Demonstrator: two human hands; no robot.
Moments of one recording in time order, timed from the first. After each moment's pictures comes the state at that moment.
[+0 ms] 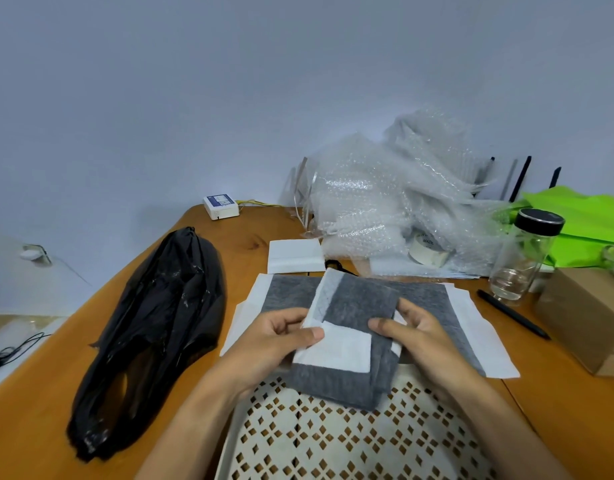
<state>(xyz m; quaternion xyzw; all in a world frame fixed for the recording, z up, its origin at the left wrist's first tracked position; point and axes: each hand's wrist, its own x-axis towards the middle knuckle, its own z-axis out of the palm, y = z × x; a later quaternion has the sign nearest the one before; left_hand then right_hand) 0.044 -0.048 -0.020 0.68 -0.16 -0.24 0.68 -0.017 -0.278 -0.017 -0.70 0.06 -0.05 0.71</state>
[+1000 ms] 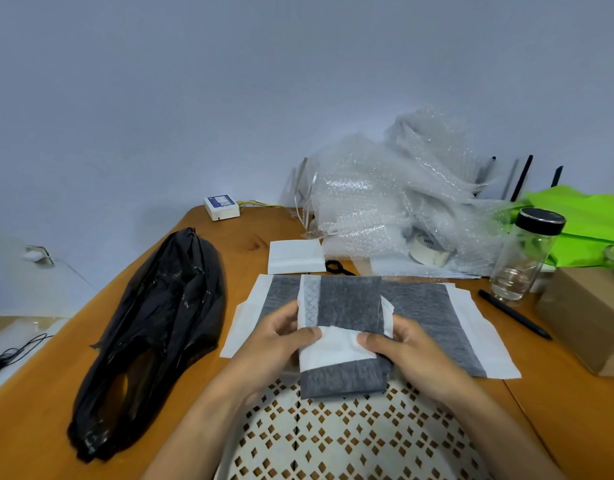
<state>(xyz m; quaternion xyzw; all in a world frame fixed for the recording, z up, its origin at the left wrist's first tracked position) 0.043 -0.058 -0.028 0.68 -0.14 -0.20 0.69 -0.021 -0.269 -0.018 -0.74 0.04 0.02 0.67</state>
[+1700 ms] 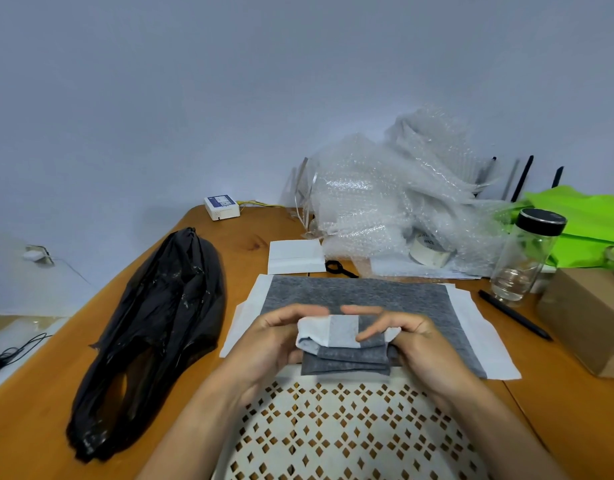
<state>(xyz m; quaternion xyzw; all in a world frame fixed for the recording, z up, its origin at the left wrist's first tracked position) 0.048 -0.058 -0.025 0.61 -0.10 -0.22 0.76 -0.022 -0.276 -0.016 -0.72 -0.04 -0.01 0.70</state>
